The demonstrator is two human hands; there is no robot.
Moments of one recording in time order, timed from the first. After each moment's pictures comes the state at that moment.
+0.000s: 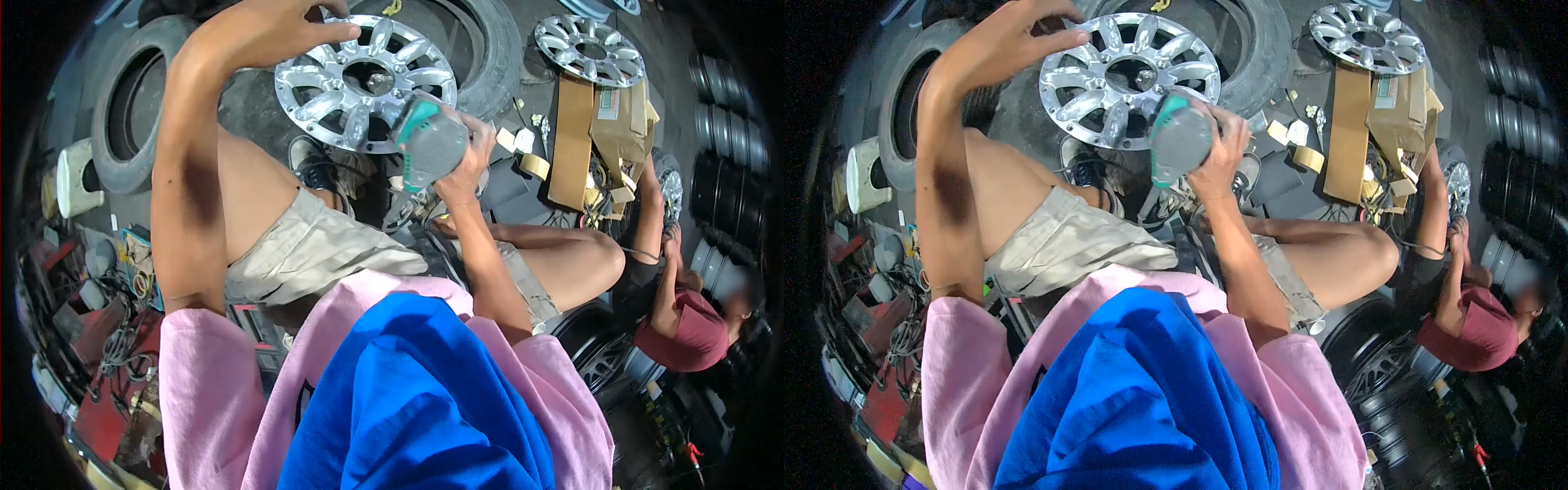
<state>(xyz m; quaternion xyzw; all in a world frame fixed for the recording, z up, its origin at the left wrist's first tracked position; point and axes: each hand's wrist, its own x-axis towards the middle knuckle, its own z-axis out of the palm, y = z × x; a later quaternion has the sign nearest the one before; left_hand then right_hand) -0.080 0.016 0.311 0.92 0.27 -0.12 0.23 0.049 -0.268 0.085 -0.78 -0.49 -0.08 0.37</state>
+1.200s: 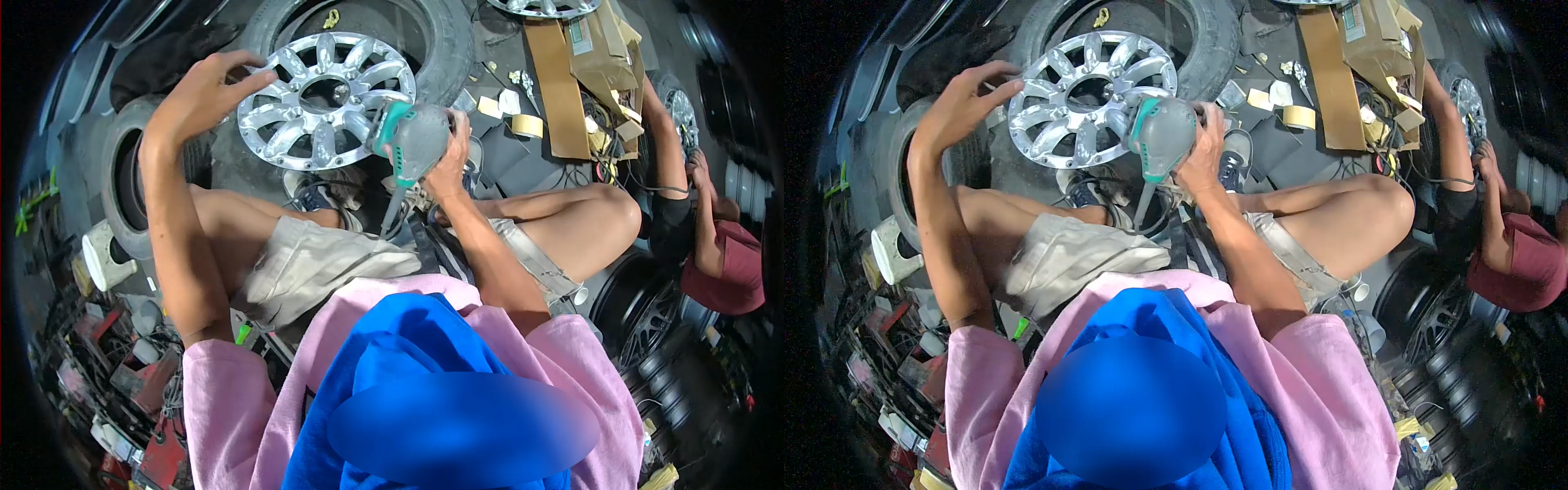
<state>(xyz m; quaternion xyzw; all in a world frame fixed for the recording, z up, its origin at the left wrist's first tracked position) -0.064 0.032 0.265 0.93 0.17 -0.12 0.29 0.056 -0.294 0.069 -0.81 -0.39 -0.06 0.44</state>
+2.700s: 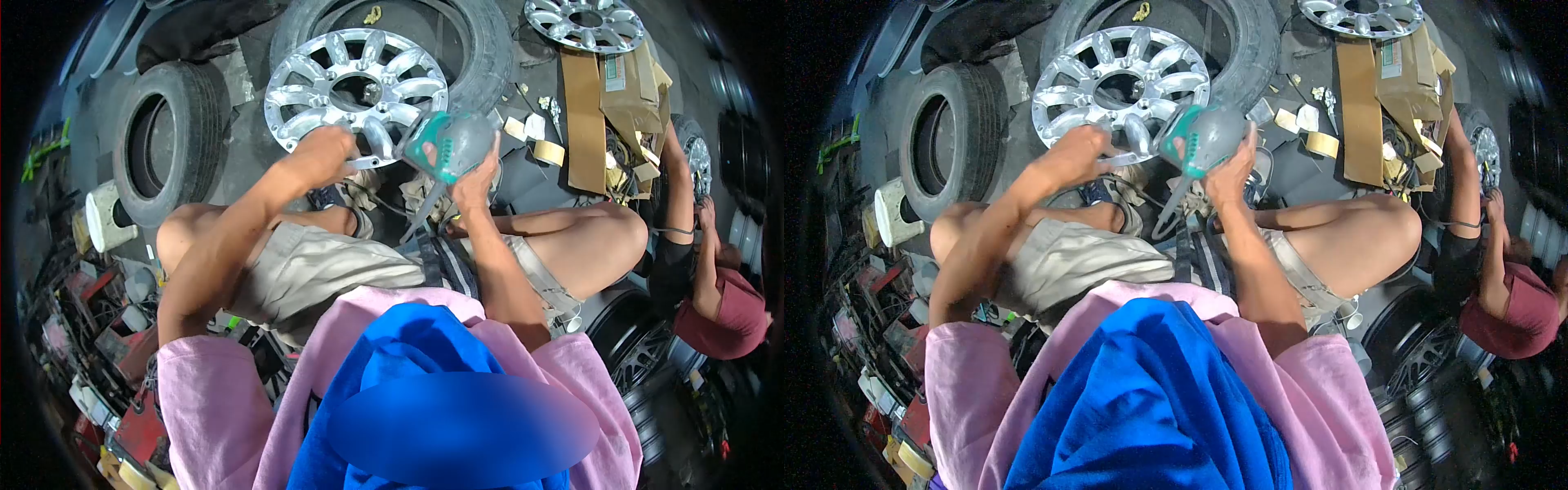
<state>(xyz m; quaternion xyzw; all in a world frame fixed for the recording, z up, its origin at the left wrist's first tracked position) -0.106 -0.054 0.116 0.96 0.05 -0.19 0.22 0.055 -0.287 0.079 -0.82 -0.25 0.07 0.51</state>
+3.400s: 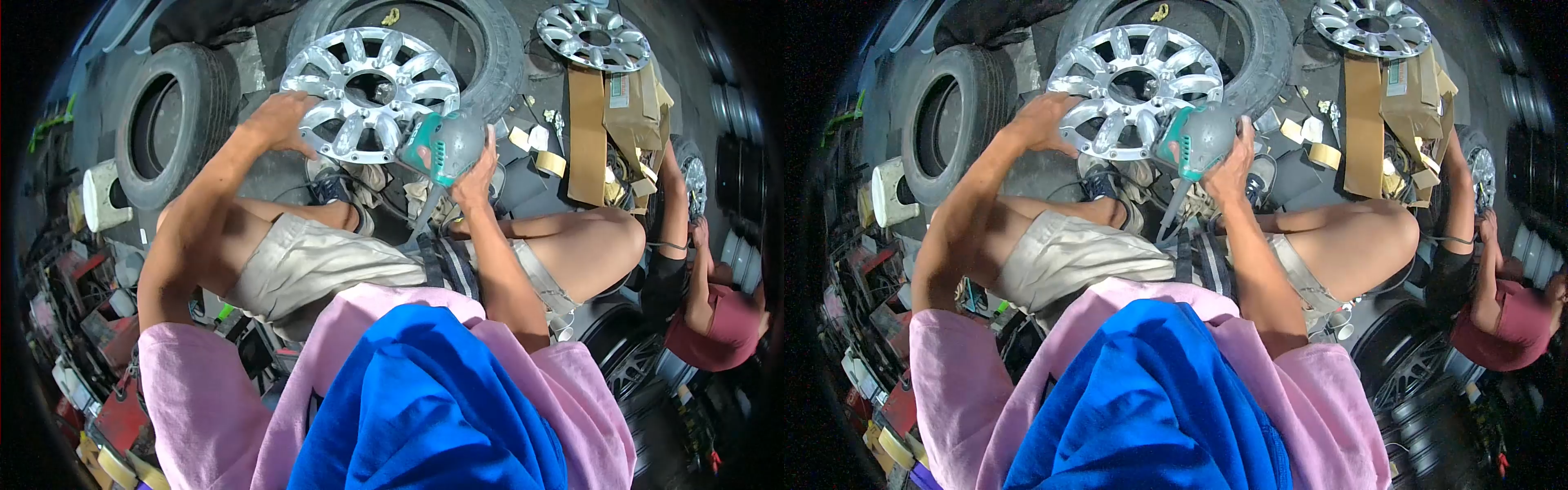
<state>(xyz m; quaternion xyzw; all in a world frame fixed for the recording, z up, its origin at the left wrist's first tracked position) -0.143 0.029 0.121 0.96 0.13 -0.23 0.12 0.058 -0.278 0.080 -0.83 -0.39 0.06 0.40</state>
